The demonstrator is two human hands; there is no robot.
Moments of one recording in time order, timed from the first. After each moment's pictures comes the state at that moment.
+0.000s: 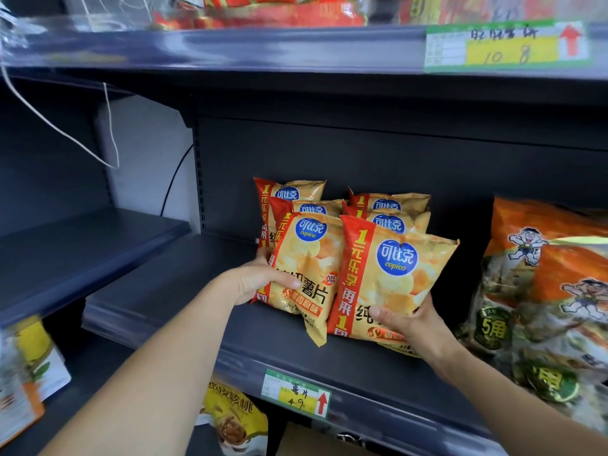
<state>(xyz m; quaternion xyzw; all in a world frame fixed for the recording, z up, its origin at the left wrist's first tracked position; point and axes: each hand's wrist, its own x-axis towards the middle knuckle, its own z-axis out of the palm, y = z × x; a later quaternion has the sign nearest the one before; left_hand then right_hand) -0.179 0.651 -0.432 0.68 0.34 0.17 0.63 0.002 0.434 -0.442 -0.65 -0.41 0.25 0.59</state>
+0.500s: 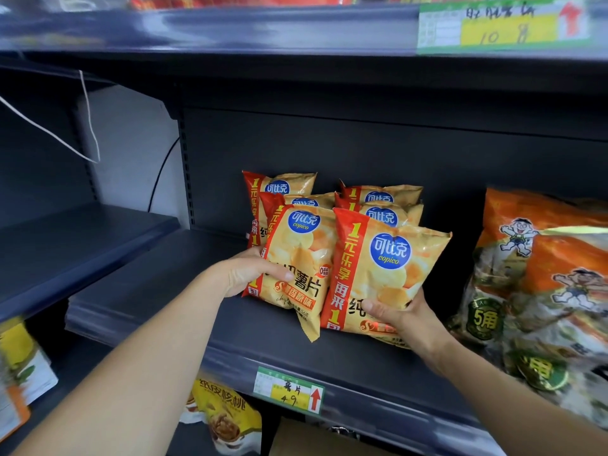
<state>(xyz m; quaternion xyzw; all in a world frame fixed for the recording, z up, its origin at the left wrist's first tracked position) -0.178 0.655 -0.427 0.70 0.30 0.15 0.62 0.006 0.437 -0.447 -0.65 -0.41 0.26 0.59</state>
